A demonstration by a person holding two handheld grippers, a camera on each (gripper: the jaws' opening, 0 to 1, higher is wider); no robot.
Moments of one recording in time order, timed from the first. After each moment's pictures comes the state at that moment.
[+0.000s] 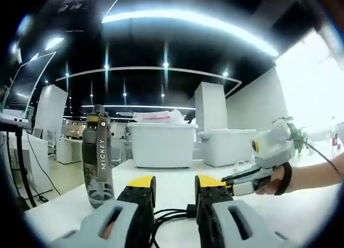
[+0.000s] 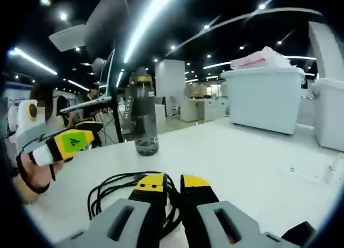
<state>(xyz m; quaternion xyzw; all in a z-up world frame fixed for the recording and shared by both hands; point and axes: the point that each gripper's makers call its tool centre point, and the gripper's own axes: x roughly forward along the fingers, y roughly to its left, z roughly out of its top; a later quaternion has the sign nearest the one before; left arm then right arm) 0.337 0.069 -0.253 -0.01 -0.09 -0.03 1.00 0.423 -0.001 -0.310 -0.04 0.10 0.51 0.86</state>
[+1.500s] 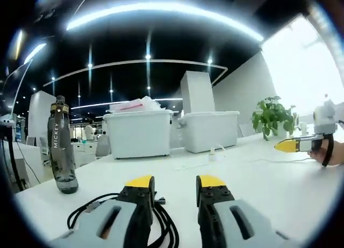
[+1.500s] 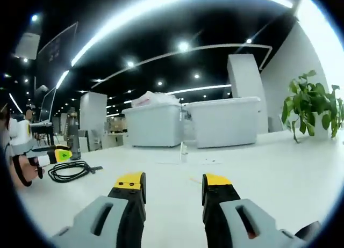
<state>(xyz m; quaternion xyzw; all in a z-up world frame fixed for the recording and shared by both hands) 0.351 -0.039 -0.300 0.04 -0.06 -0.06 1.00 0.406 -0.316 -0.310 0.03 -0.03 0.19 0.98</state>
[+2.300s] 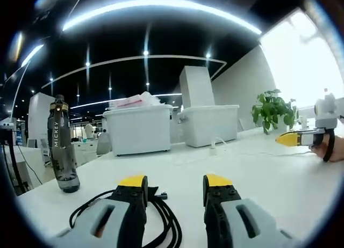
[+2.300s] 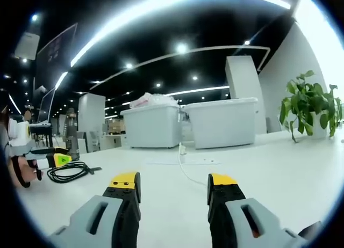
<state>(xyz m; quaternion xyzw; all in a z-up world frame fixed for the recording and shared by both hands) 0.351 -0.037 -0.307 0.05 -0.04 -0.06 1.00 0.406 -0.319 -0.313 0.03 -0.03 0.18 0.98</state>
